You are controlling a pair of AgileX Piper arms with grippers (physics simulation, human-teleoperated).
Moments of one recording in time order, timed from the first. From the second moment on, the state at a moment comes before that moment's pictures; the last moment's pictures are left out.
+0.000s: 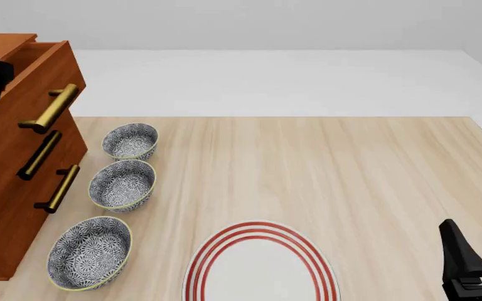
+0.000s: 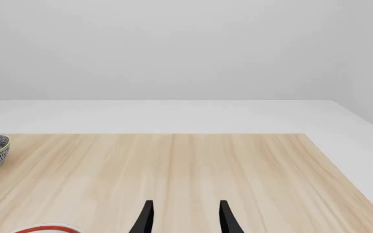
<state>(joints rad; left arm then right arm) 0.14 1.03 -1.14 0.58 0.24 0.00 0.01 0.00 0.00 0.00</state>
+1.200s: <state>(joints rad) 0.13 1.09 -1.10 0.51 0.27 0.00 0.01 0.00 0.00 0.00</state>
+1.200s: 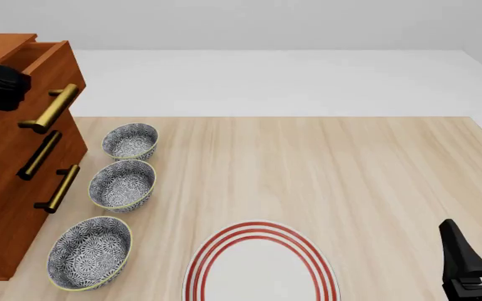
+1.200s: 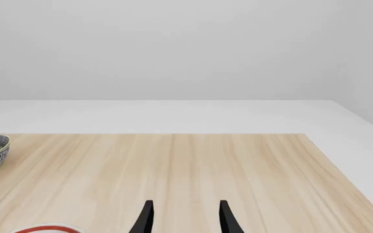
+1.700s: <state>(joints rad) 0.13 1.12 -1.08 0.49 0.26 0.00 0.01 0.00 0.00 0.00</state>
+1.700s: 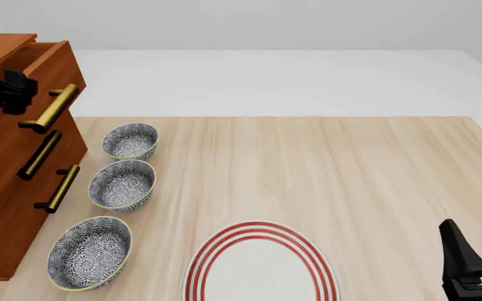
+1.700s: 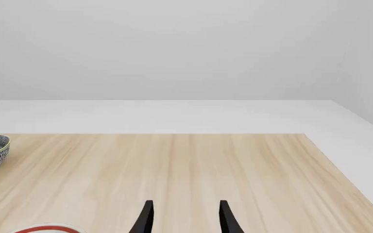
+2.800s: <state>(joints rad) 0.12 1.20 -1.07 0.44 0.24 0.00 0.01 0.00 0.00 0.00</state>
